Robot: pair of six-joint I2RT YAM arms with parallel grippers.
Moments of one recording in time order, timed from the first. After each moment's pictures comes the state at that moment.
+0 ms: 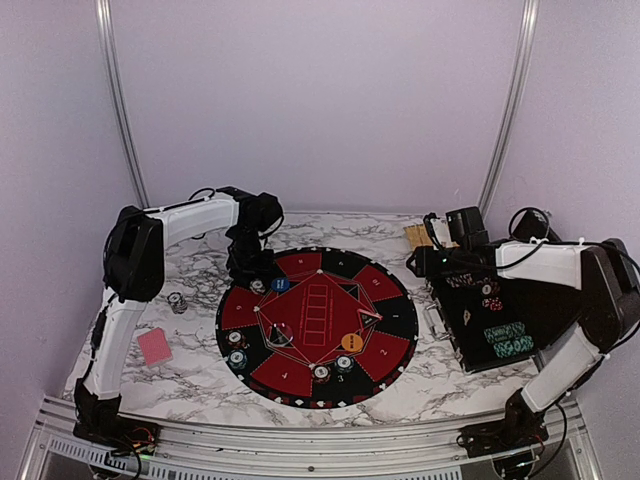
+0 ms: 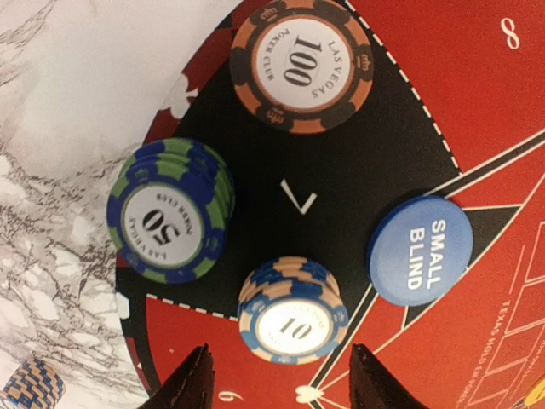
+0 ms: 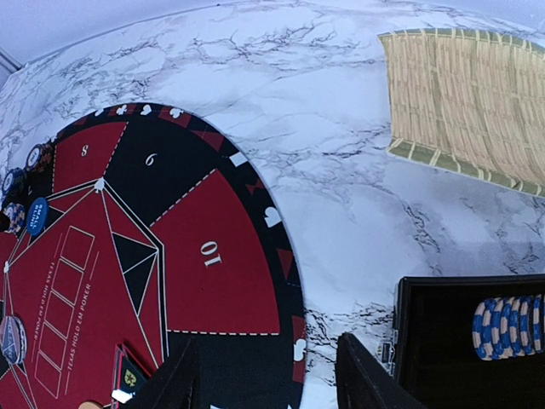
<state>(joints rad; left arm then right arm) -0.58 2.37 2.08 -1.17 -0.05 -0.46 0.31 1.55 0.93 -0.11 -0.12 0.24</state>
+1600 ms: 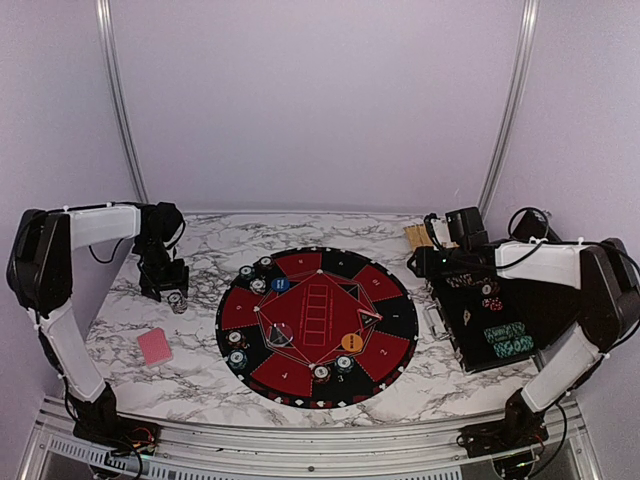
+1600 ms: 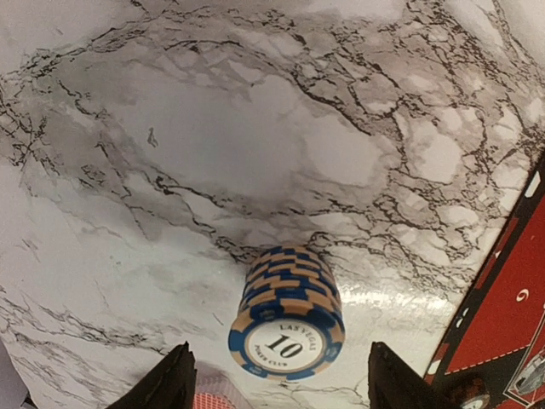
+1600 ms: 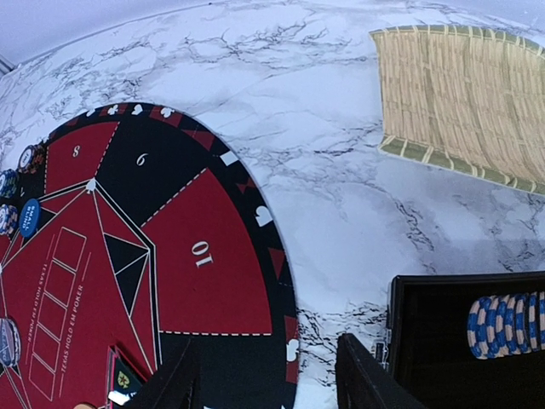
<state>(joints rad) -0.20 1.80 1.28 -0.97 -0.04 -0.41 0.31 1.56 0.93 -0.11 -0.10 0.24</state>
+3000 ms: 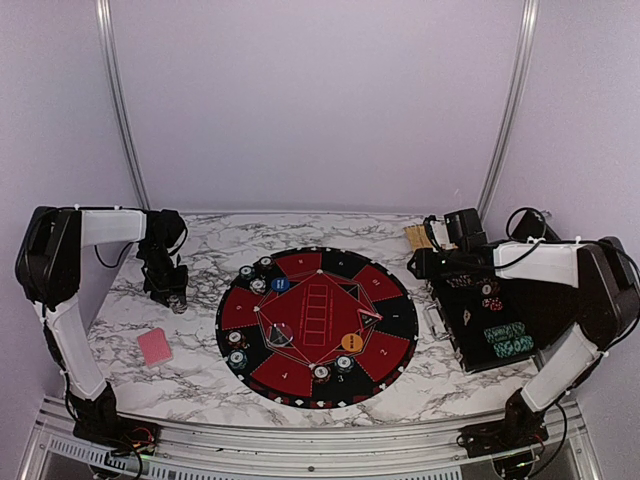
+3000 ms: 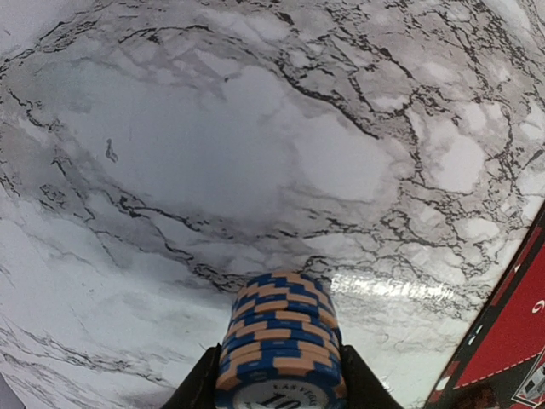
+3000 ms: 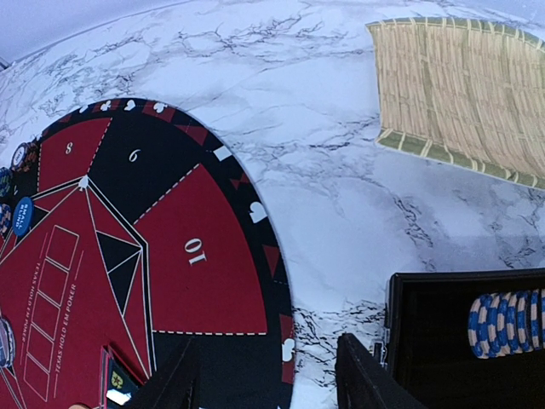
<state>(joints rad) -0.19 1.86 1.28 -0.93 -0.01 -0.37 0.31 1.57 0.93 -0.11 -0.09 0.24</state>
